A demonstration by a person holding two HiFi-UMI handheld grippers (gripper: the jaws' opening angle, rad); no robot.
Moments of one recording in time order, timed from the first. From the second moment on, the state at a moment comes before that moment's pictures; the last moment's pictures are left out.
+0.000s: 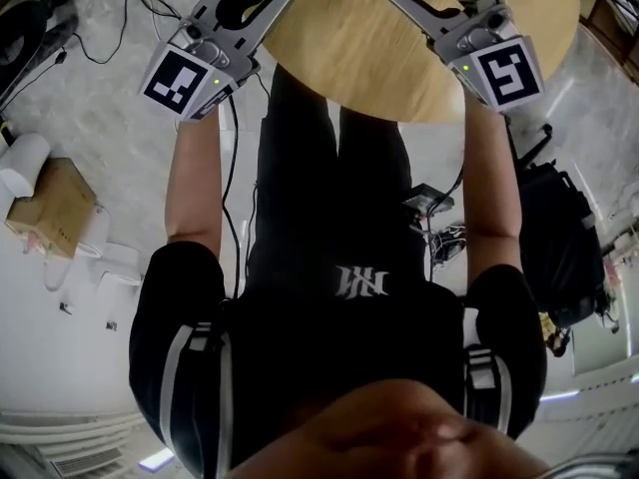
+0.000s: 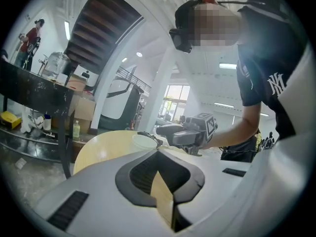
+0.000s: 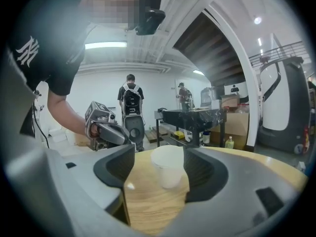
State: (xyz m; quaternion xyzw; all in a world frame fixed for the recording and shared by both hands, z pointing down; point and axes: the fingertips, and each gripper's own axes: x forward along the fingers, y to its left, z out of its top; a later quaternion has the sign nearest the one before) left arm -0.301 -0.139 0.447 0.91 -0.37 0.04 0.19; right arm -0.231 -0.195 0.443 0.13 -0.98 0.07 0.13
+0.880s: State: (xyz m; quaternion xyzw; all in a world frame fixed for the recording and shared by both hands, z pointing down) left arm -0.285 -0.138 0.450 0.92 -0.34 0.04 0.16; right arm -0.266 -0.217 0.485 0.14 -0.98 0.02 0.17
